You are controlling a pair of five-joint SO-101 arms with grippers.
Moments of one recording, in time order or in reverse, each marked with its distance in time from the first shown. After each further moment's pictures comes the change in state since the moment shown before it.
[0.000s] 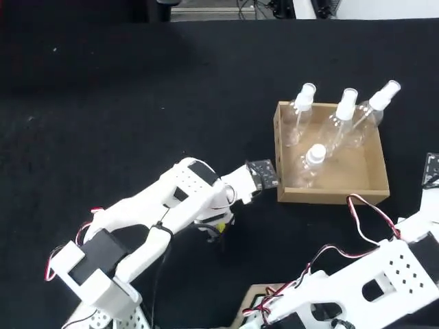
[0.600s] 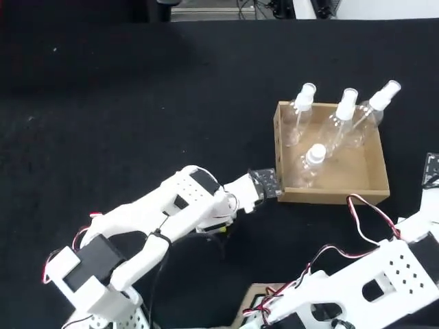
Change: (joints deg) left arm 1.7 -2.3 3.8 -0.9 0.6; right arm 0.0 0.0 0.0 0.0 0.0
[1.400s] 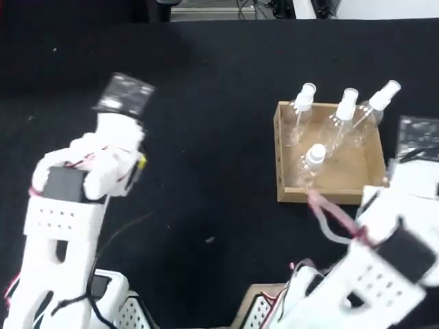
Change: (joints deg) left arm -34.5 -45.0 -4.9 22.9 16.8; right arm -23.0 -9.2 -21.6 27.3 -17.8
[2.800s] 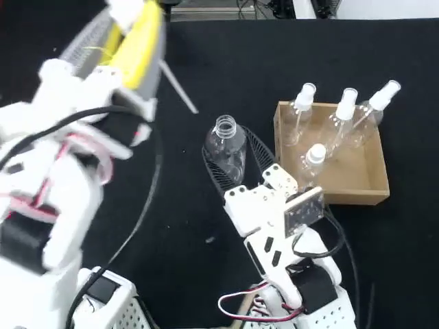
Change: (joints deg) left arm 15.7 -4.3 -28.9 -36.8 35.2; right arm -66.5 -42.0 49.7 -57.4 -26.2
